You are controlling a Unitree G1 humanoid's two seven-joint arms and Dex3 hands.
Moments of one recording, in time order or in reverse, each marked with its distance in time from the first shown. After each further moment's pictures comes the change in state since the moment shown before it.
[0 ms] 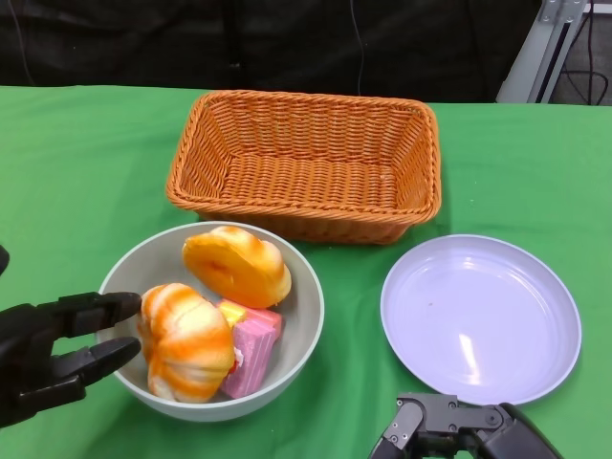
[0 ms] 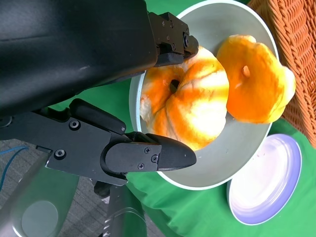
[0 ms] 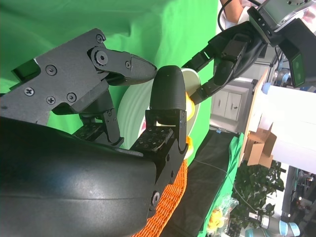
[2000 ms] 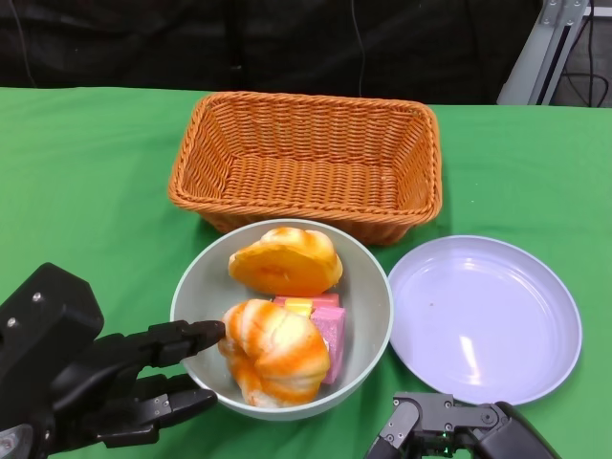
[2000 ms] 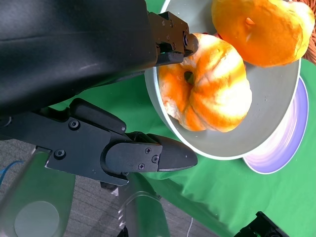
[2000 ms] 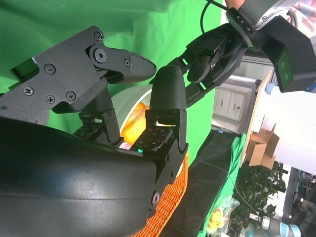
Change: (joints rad) left arm 0.046 -0.053 -0.196 -0.011 0.067 -0.245 0.006; right arm -0.007 0.011 0.003 -0.002 -0.023 0.016 -0.008
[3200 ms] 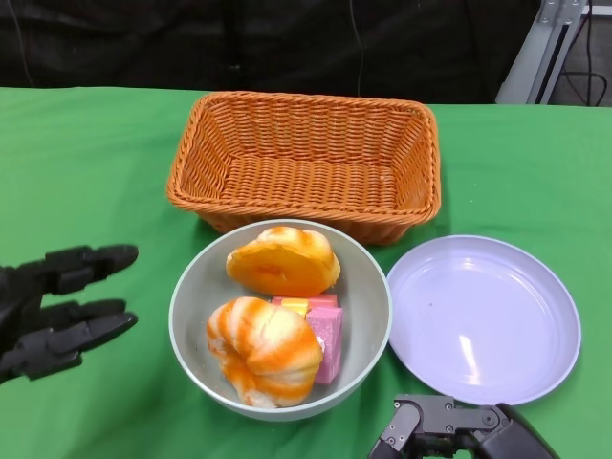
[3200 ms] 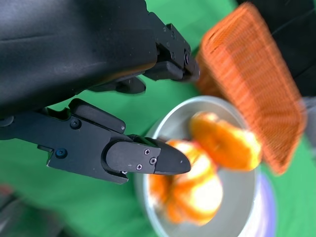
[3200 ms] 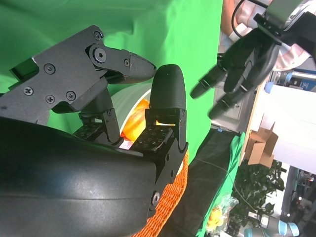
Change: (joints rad) left arm 0.006 -0.064 0.253 0.031 0.069 -0.171 0.184; right arm 0.003 -0.005 -0.003 0.013 0.000 -0.018 0.000
